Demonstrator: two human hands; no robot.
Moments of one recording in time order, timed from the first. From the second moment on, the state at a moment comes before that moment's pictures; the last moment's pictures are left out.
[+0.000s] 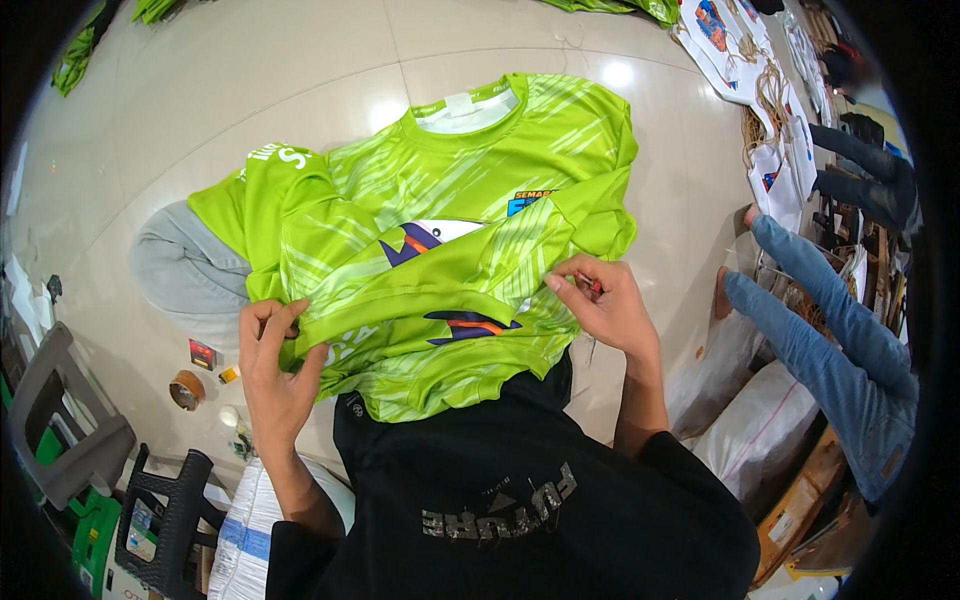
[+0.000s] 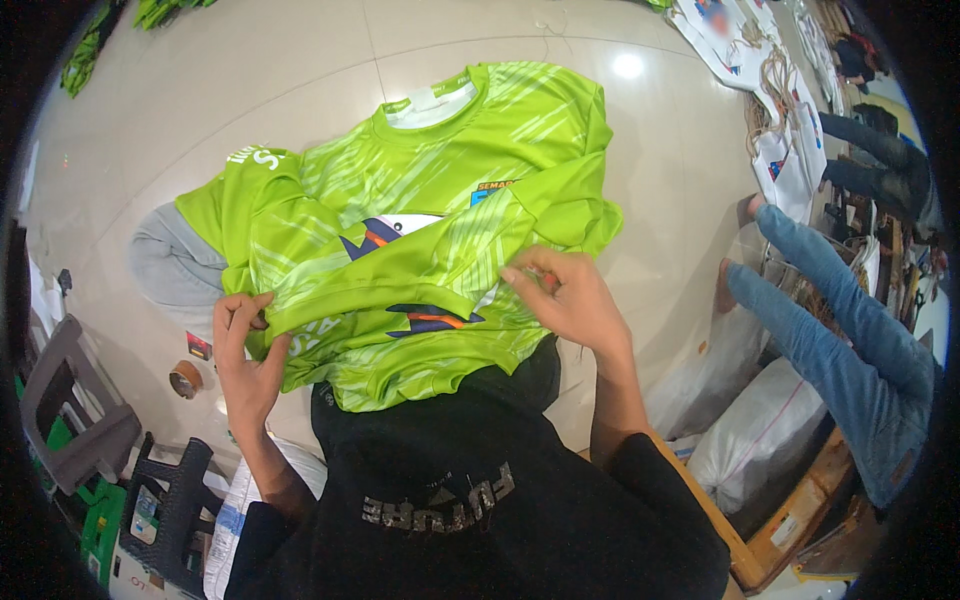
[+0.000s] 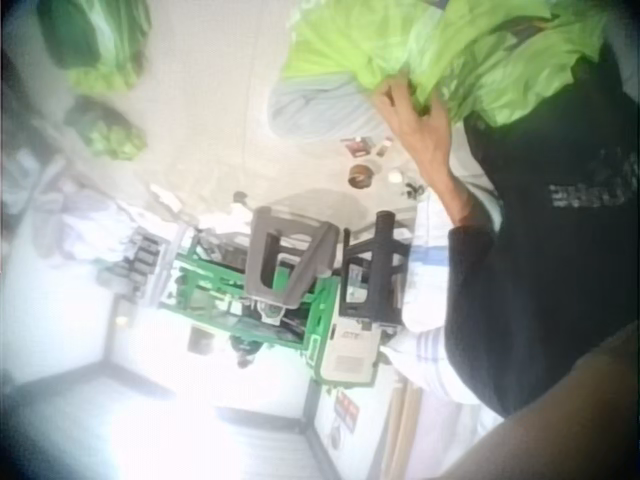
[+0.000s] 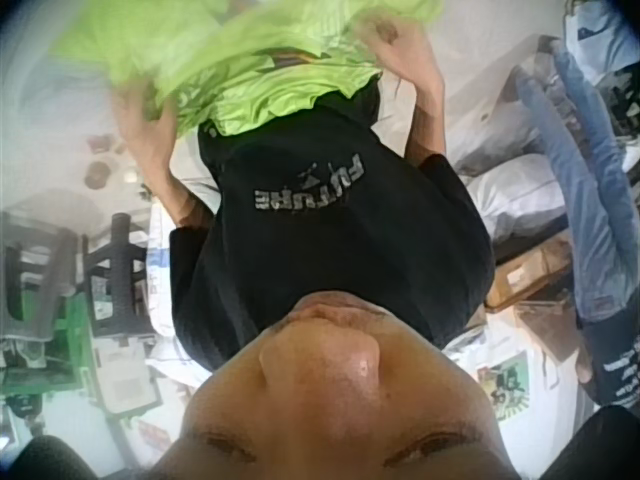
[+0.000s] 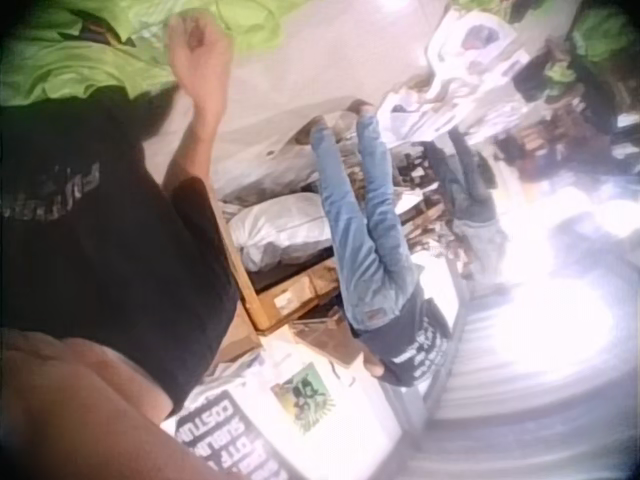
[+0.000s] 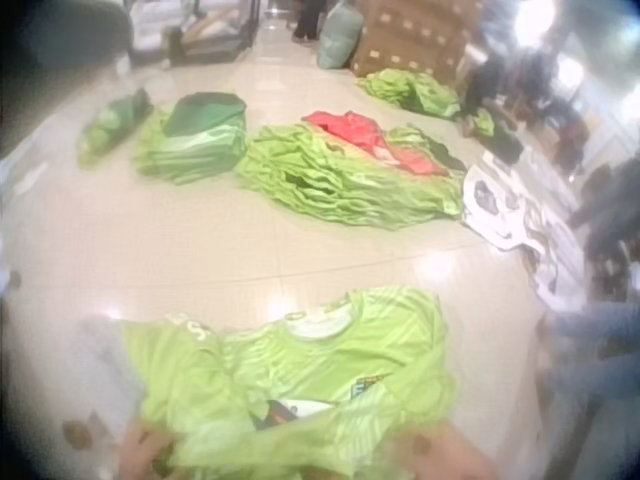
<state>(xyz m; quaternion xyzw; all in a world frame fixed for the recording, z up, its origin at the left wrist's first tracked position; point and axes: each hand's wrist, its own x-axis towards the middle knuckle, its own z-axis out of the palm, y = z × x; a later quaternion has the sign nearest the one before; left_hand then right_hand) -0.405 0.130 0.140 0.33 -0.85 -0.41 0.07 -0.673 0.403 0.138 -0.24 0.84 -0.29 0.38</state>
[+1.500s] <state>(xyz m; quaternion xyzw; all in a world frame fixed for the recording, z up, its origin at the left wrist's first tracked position) -0.412 0.140 0.163 0.42 -0.72 -0.55 0.09 -0.662 0.333 0.140 -0.28 0.80 -0.39 0.37</state>
